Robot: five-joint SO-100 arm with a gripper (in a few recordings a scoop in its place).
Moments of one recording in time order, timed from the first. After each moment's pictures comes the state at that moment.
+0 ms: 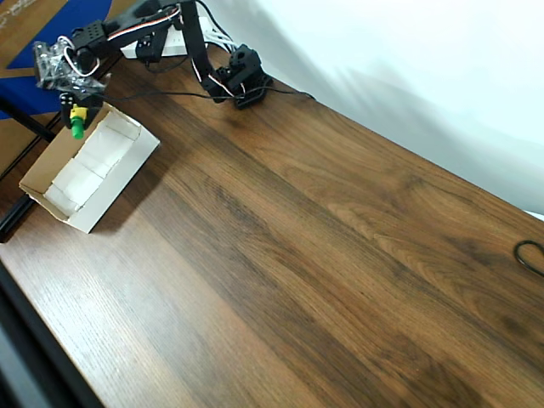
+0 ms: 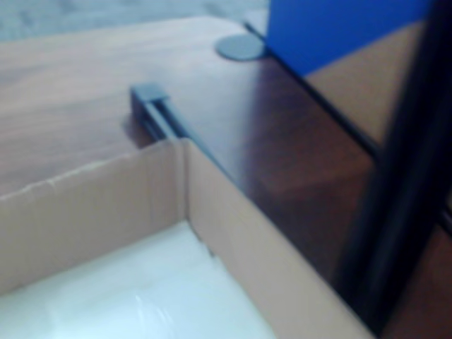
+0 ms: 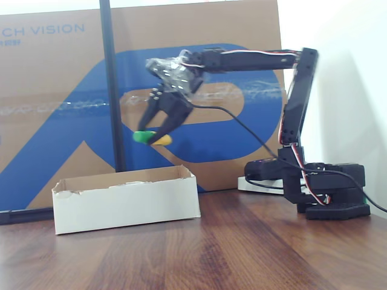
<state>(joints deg) 31.4 106.3 98.1 41.7 3.6</state>
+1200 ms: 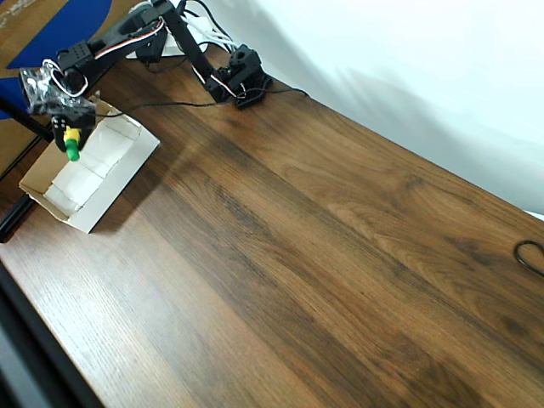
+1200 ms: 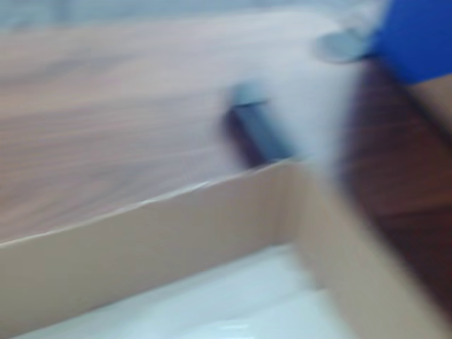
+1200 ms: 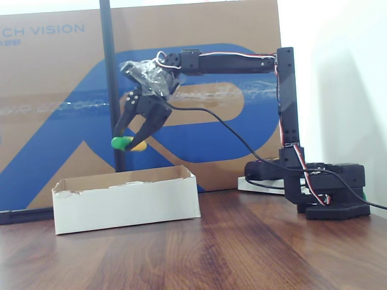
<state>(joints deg) 26.6 93.9 86.4 43.1 2.2</state>
